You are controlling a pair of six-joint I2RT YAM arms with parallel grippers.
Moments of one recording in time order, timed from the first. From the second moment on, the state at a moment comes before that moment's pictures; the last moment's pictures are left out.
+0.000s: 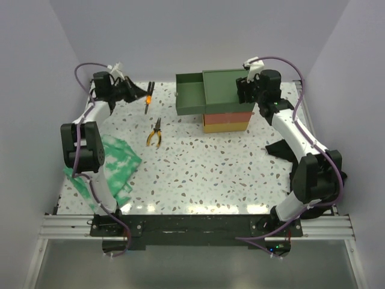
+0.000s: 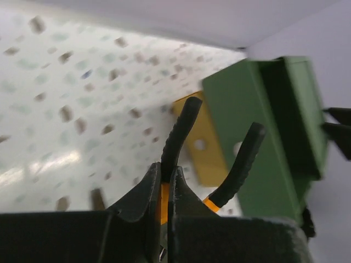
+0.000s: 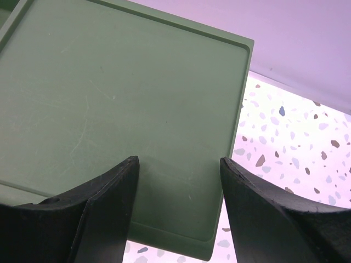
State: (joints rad) left arm 0.10 1.99 1.49 0.03 0.77 -0.51; right arm 0.20 1.62 1.37 -0.15 -0.04 -0.17
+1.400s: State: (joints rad) left arm -0.16 2.12 1.85 0.17 0.80 -0.70; right arm 0.20 1.61 1.34 -0.12 -0.04 -0.17
